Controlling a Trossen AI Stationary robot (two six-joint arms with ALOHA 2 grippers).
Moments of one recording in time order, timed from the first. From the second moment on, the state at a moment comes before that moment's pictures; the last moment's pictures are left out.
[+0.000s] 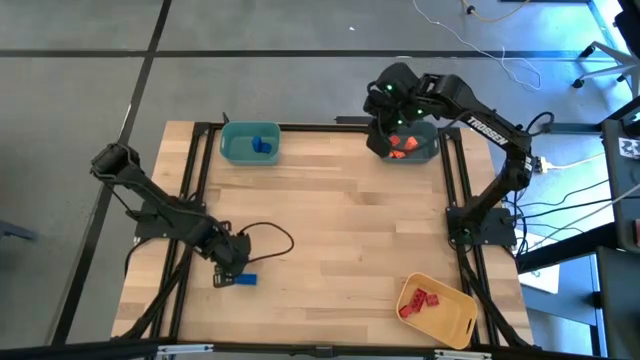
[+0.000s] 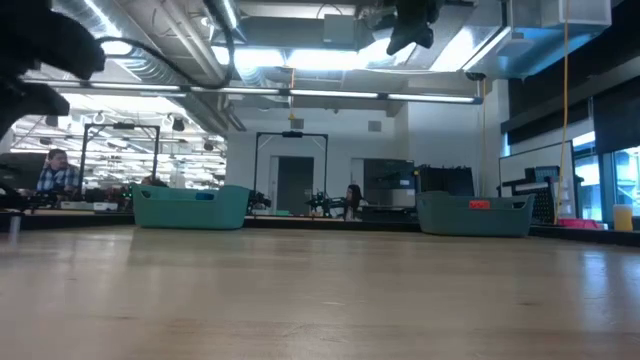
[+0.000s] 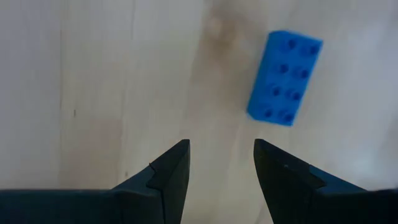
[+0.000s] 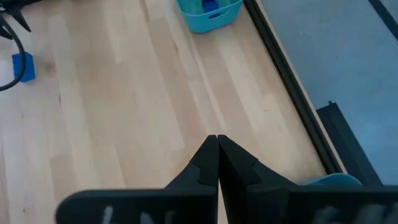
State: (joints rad) left arm -0.60 1.29 0.79 -0.85 0.03 -0.86; right arm -0.47 1.64 1.95 -1.26 -0.14 -0.08
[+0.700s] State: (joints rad) left arm -0.57 1.30 0.77 -0.60 0.08 -0.68; right arm -0.45 1.64 1.95 -1.25 -0.12 -0.08
